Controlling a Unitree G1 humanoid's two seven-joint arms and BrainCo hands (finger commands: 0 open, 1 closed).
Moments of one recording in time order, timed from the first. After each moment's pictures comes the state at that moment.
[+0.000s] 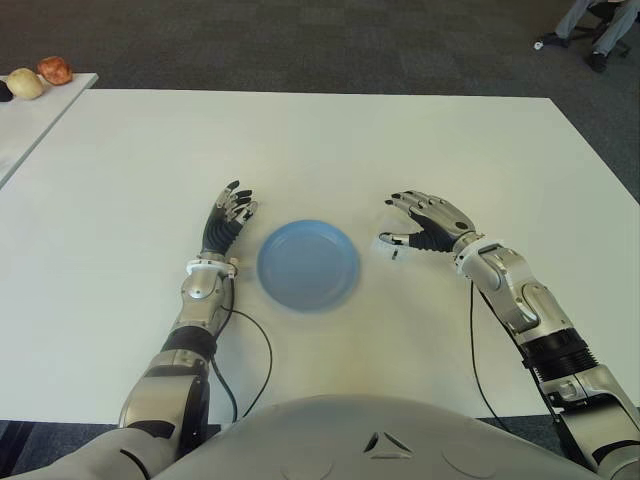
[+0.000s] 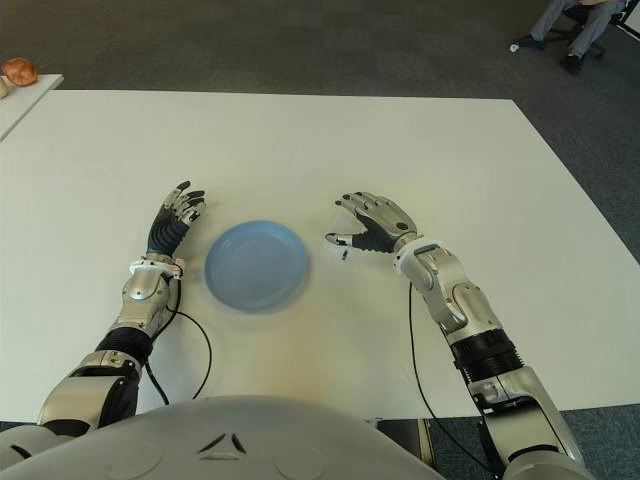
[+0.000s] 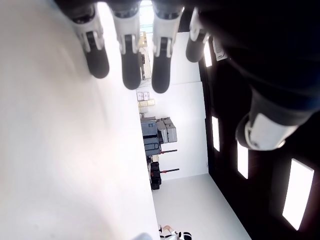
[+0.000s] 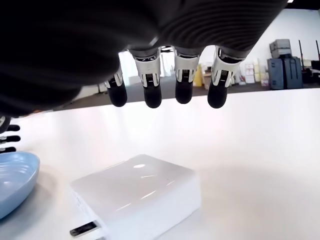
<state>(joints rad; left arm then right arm) -0.21 0.14 0.10 0.90 -0.01 -0.60 -0.06 -0.13 -0.63 0.29 0.01 -0.81 -0.14 0.21</state>
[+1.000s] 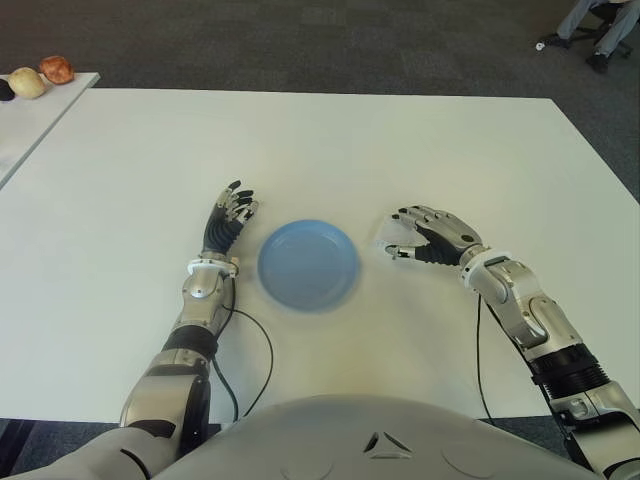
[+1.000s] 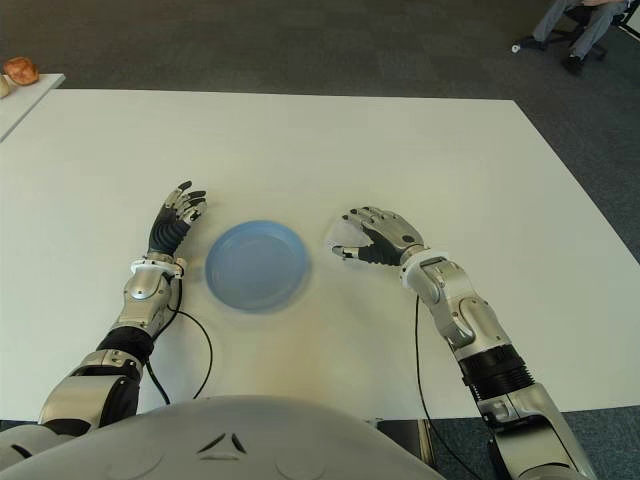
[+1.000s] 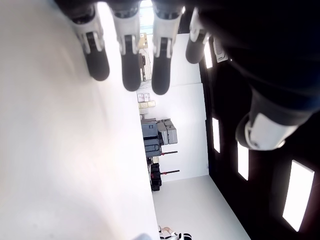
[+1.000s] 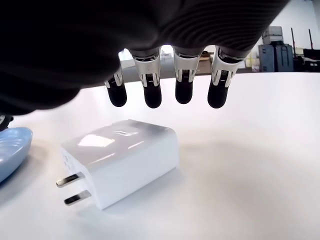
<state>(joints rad) -0.21 0.13 0.10 0.90 0.00 -0.60 -0.06 -0.06 -0.66 0.28 0.01 -0.82 -0.12 0.22</state>
